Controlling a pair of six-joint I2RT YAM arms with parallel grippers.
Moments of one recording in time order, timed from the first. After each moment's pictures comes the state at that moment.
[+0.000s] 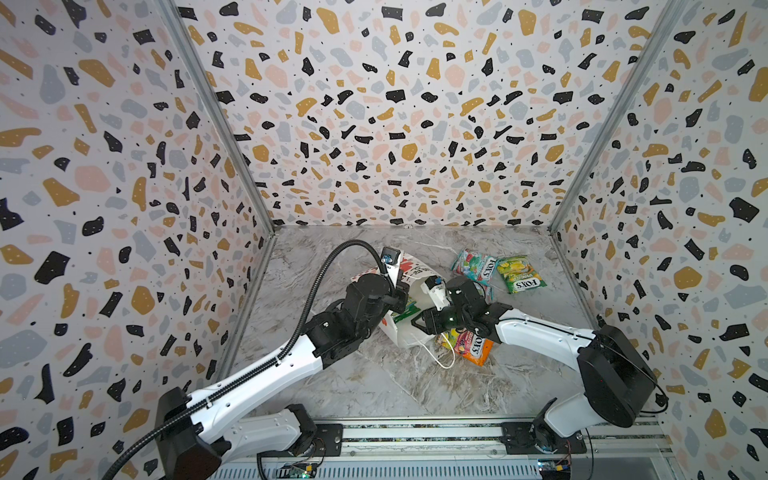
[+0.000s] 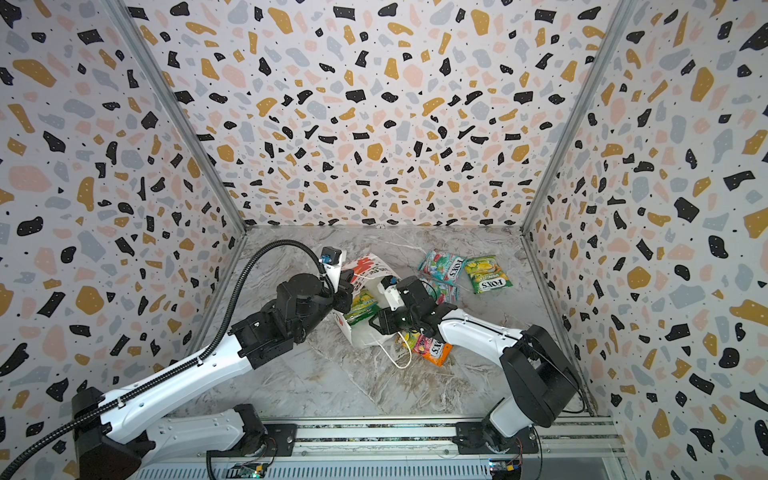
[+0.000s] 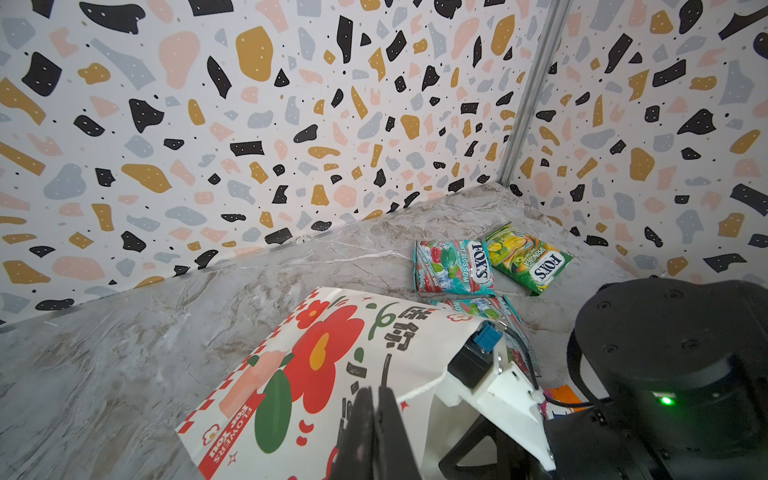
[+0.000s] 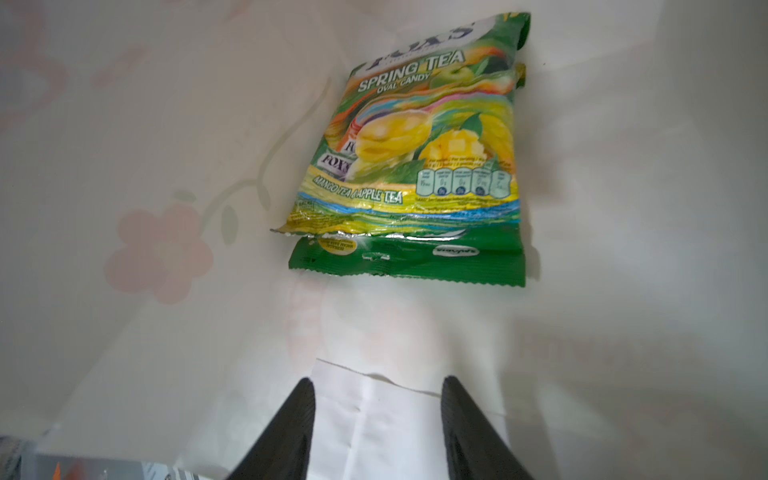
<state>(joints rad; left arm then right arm) -0.87 1.13 1.01 -0.17 -0.38 -0.14 0.72 1.53 0.89 -0.09 -0.40 0.41</state>
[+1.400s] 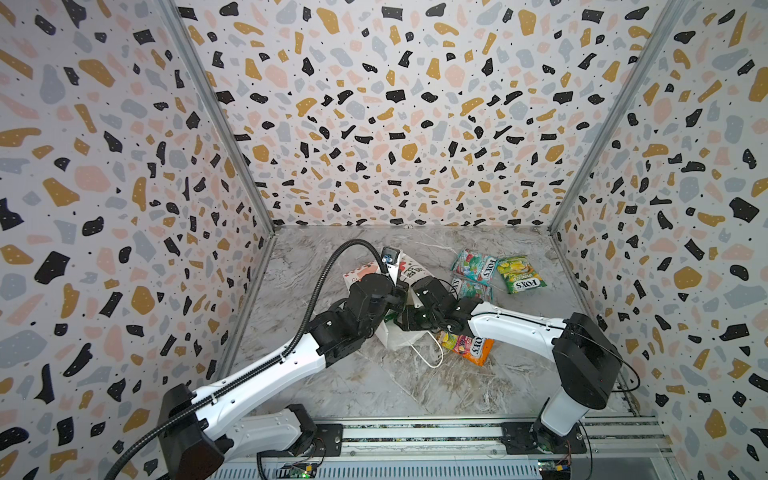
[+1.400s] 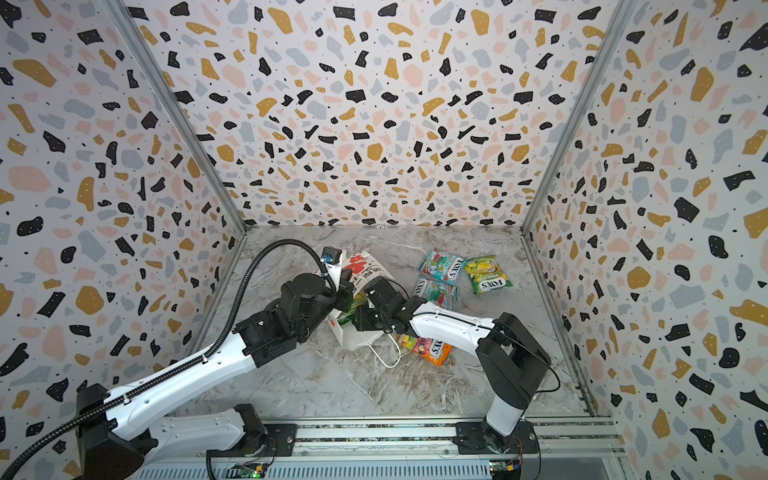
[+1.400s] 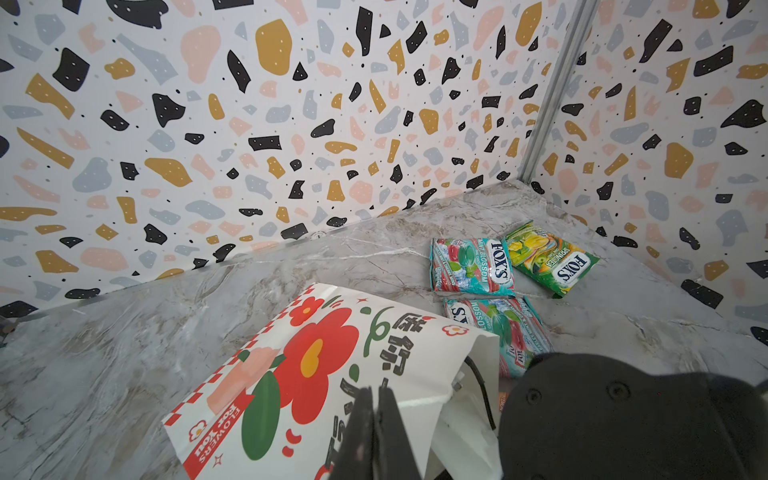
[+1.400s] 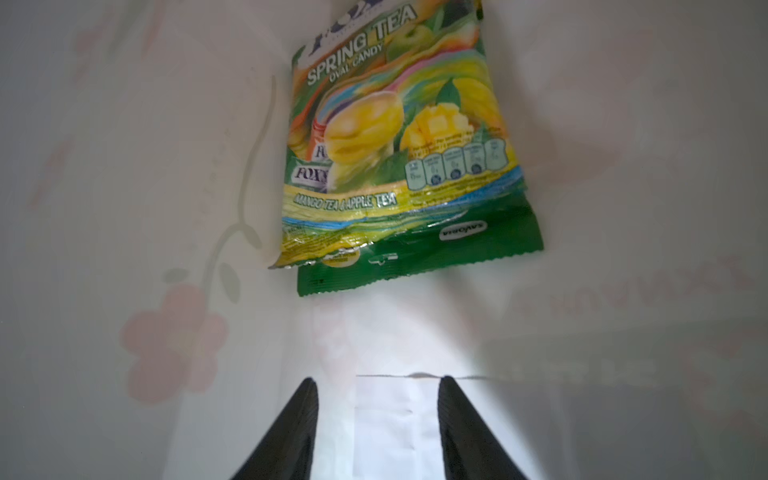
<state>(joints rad) -0.87 1.15 1.00 -0.16 -0.43 -0.14 0.89 1.69 1.13 -0.28 -0.16 0.69</state>
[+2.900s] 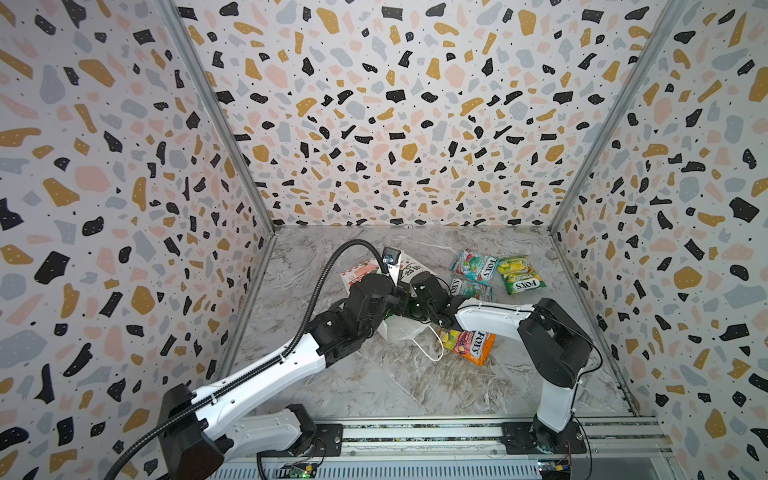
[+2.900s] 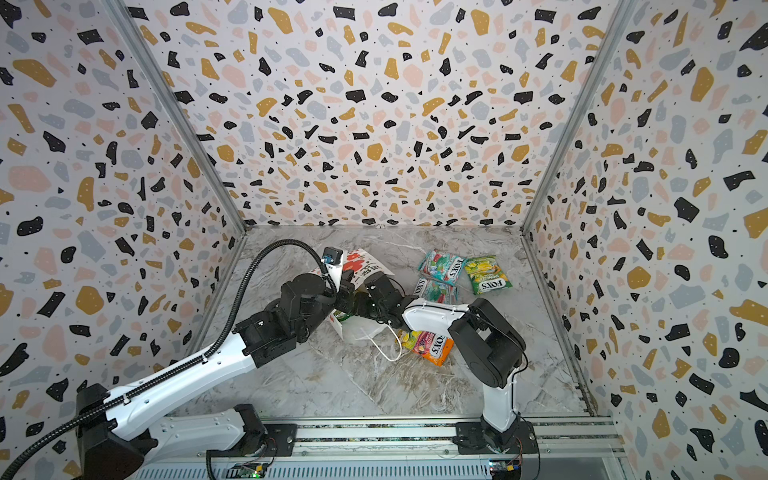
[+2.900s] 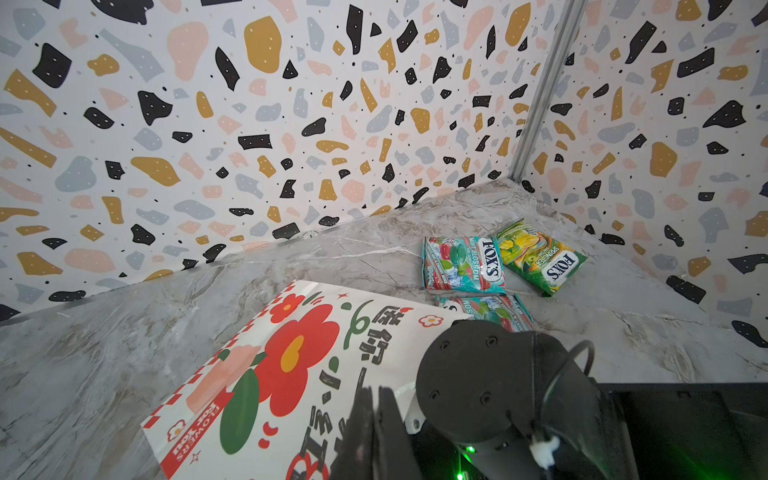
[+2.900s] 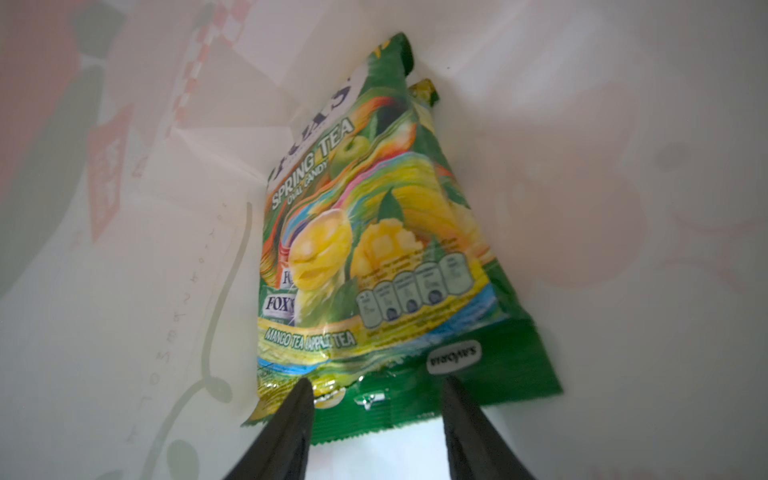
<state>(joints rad) -0.87 1.15 1.00 -0.16 -0.41 -0.15 0.81 1.87 1.15 0.04 -0.16 0.89</state>
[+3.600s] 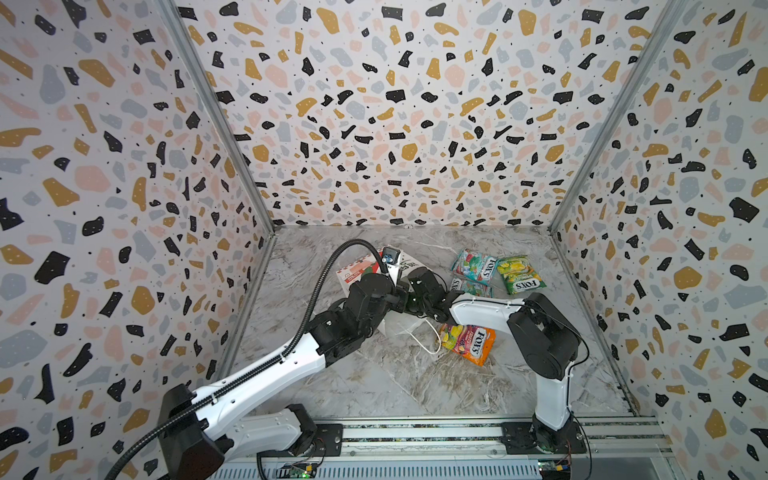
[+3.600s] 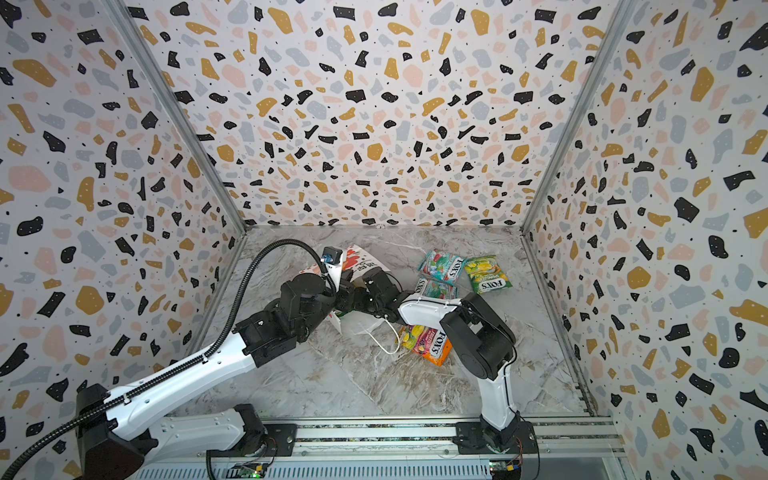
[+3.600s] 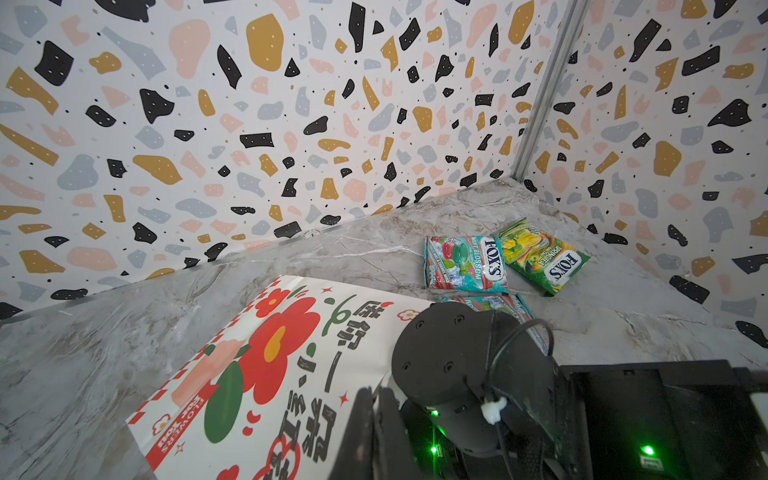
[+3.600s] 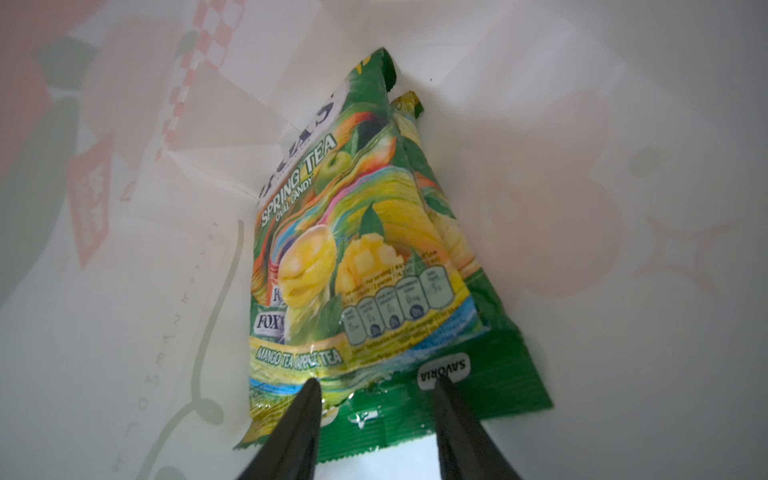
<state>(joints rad) -0.87 1.15 1.00 -0.16 -0.40 -0.15 0.79 1.95 1.23 0.06 -0.17 0.89</state>
